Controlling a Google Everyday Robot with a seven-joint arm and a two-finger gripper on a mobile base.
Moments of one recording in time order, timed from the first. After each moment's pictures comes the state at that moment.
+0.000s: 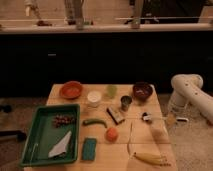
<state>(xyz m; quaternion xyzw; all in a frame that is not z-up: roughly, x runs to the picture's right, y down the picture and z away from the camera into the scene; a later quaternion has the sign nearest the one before) 0.373 0.186 0.789 -0.43 0.11 0.28 0.85</state>
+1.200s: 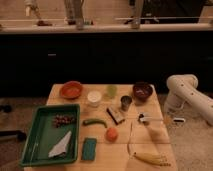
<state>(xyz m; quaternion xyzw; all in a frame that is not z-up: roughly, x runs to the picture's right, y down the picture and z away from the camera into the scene) 0.356 0.191 0.784 -0.43 0.10 0.25 0.86</state>
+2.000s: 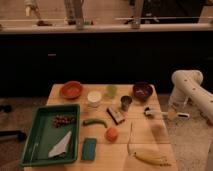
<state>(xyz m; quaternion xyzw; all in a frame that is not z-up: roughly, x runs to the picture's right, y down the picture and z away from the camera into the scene) 0.381 0.162 0.812 -0.41 0.13 0.29 0.85</state>
